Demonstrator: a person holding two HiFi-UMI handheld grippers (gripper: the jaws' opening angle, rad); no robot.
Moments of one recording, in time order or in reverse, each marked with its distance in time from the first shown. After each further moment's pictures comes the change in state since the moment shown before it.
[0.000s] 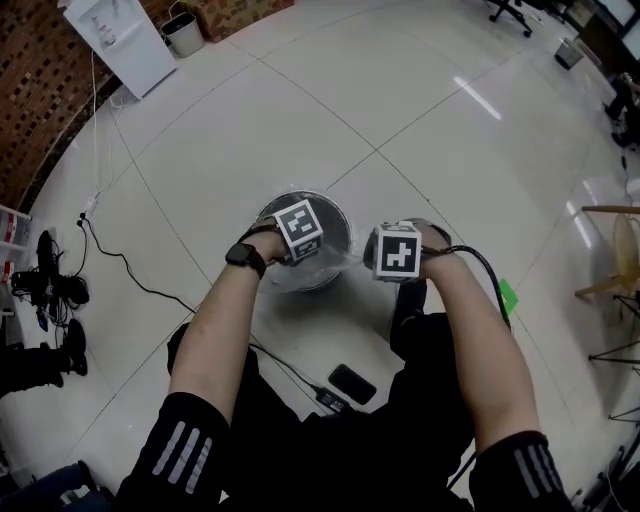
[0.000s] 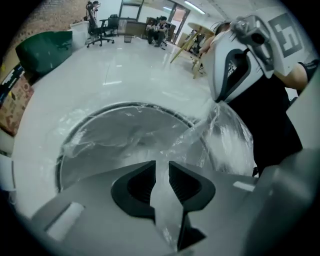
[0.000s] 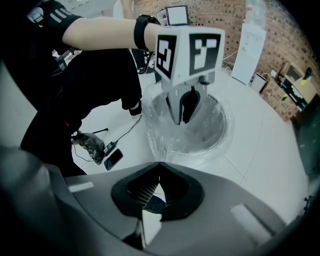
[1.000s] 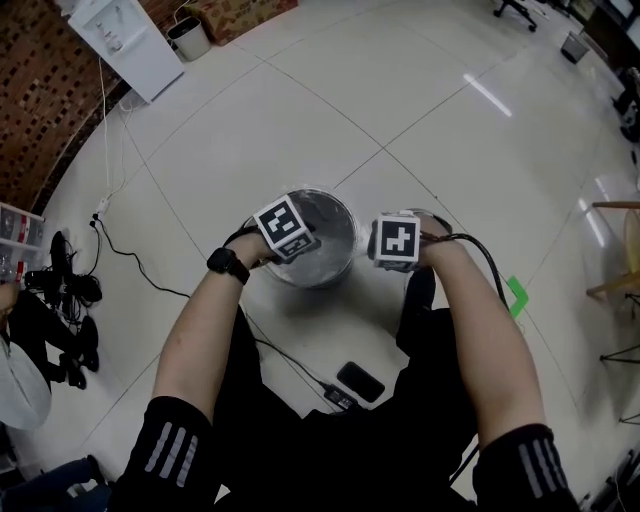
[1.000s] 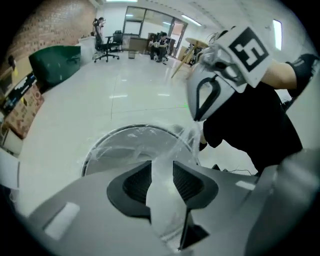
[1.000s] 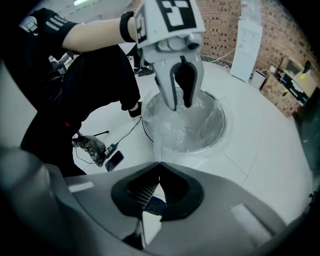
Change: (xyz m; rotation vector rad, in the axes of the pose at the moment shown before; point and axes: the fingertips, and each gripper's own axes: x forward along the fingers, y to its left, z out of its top) left arm -0.050 -0.011 0.017 0.015 -0.152 0.071; right arm 0.006 0.002 -0.015 0.073 0.001 0.080
